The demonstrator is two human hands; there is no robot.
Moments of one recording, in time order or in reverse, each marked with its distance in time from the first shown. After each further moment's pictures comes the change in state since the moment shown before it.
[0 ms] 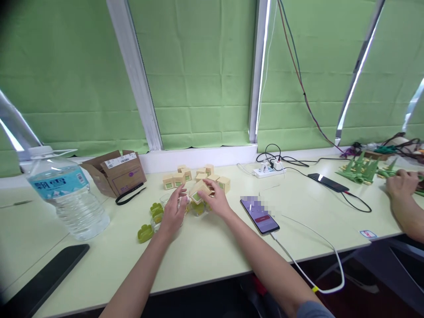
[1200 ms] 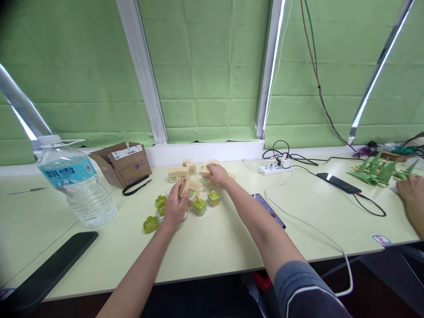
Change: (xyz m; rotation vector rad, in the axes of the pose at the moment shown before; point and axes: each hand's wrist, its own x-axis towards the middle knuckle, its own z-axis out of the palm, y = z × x) left_hand 0.003 -0.006 0.000 -0.021 0.144 -0.001; right_hand 0.124 0.057 -0.008 -1.114 -0.375 -0.032
